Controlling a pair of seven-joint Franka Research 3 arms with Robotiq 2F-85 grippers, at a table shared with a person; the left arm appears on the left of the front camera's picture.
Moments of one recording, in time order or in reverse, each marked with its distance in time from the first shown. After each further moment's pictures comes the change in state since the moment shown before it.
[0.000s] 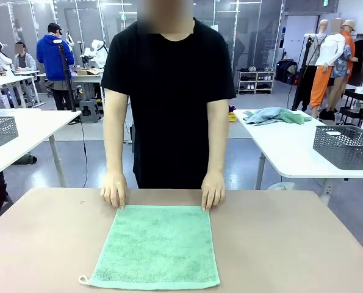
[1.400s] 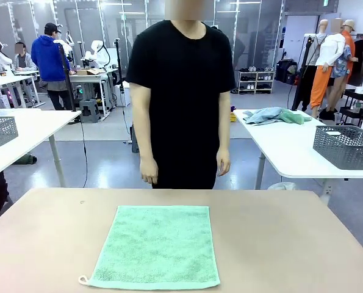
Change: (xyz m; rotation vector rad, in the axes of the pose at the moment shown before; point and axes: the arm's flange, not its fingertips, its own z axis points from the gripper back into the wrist) left arm 0.000 0.000 0.000 0.000 0.000 0.000; right arm 0.000 0.000 0.000 0.000 0.000 0.000
